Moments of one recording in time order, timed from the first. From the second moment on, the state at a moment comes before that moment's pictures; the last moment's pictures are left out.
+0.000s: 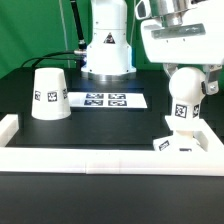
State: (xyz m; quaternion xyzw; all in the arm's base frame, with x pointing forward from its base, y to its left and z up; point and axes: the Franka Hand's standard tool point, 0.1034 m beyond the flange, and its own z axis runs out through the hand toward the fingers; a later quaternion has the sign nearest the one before) arm 0.608 0.107 0.114 -0.83 0.55 0.02 0.12
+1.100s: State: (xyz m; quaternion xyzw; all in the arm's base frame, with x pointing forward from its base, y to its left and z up) arm 0.605 0.106 0.113 -1.00 0.07 -0.04 0.05
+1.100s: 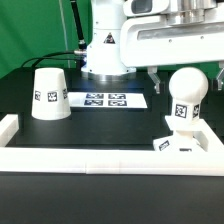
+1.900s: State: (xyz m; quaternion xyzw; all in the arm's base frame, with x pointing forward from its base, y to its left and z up) arm 0.605 0.100 0.110 -0.97 -0.22 -0.04 0.02
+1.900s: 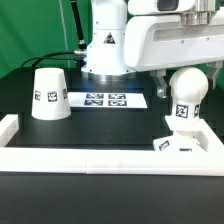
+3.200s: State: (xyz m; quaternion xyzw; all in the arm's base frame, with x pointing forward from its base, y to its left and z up) arm 0.603 0.098 0.110 -1.00 0.05 -0.04 0.03
